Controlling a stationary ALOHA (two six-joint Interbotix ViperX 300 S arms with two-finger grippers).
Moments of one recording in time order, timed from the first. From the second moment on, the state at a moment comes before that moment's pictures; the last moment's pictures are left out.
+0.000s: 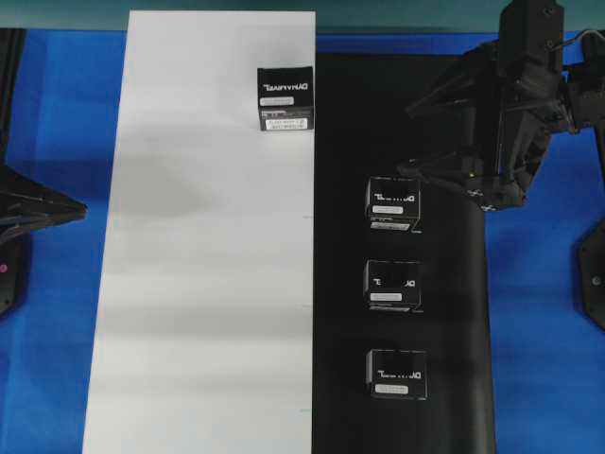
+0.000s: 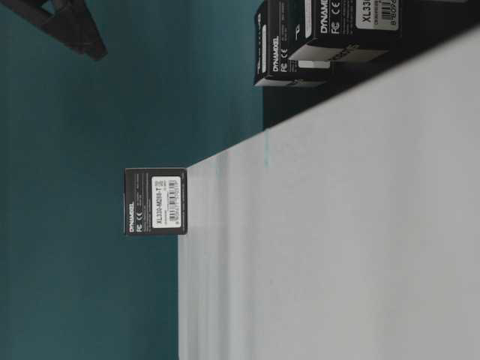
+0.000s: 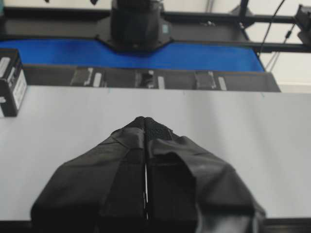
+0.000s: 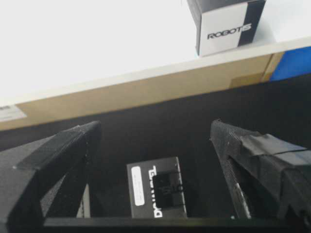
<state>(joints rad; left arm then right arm) -0.02 -1.09 1.02 0.02 0.17 -0.05 -0.34 -0.53 0.69 0.45 0.45 -0.42</state>
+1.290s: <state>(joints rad) -0.02 -1.09 1.02 0.02 0.15 -0.05 -0.34 -0.54 0.70 0.45 0.44 -0.42</state>
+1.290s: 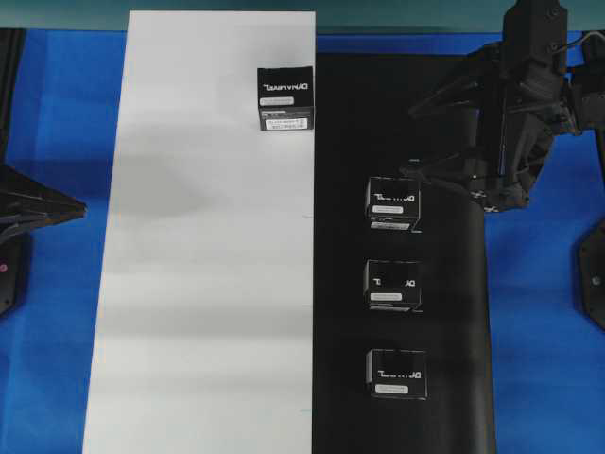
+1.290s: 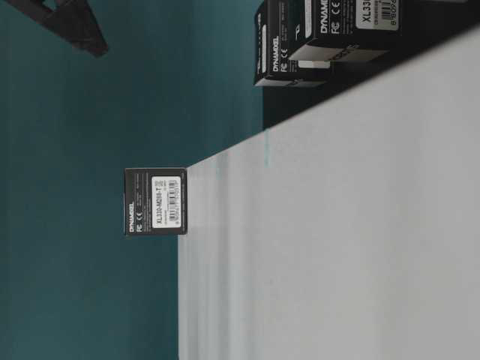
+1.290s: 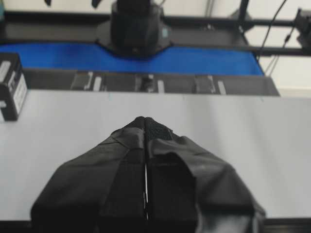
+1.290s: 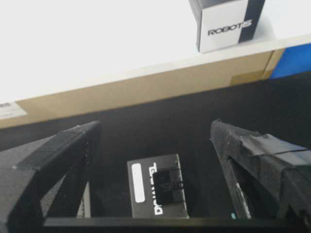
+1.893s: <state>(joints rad) -0.02 -1.09 1.02 0.02 0.14 -0.04 -0.34 -0.56 0.72 0.44 0.45 -0.42</state>
